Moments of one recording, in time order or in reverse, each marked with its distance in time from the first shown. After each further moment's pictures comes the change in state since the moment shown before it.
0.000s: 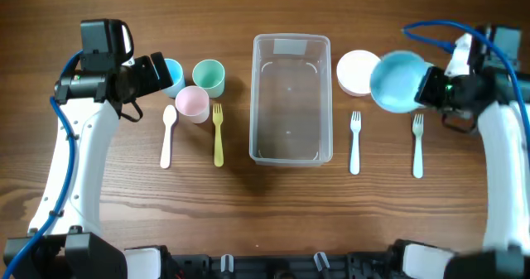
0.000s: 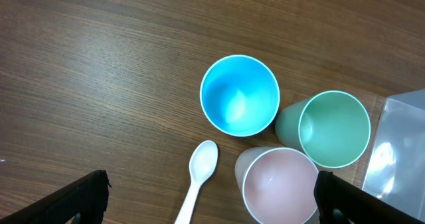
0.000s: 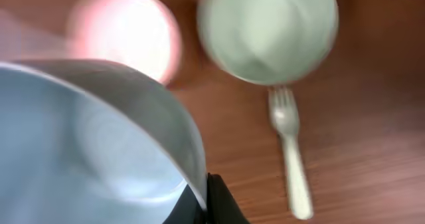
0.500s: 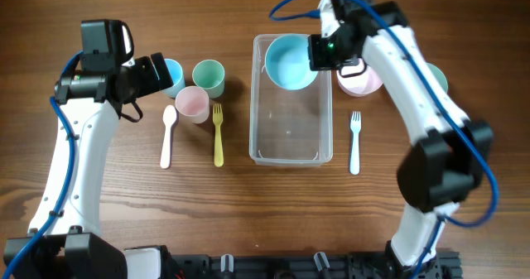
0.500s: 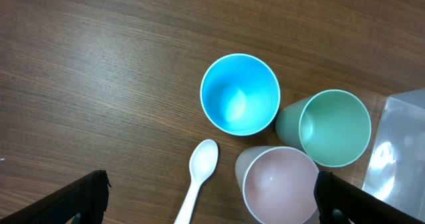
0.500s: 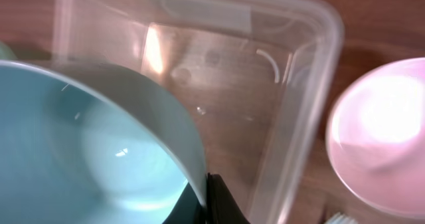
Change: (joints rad) left arm 0.000 0.000 0.000 -0.003 0.000 0.000; right arm 0.498 0.571 0.480 0.002 -0.038 -0.008
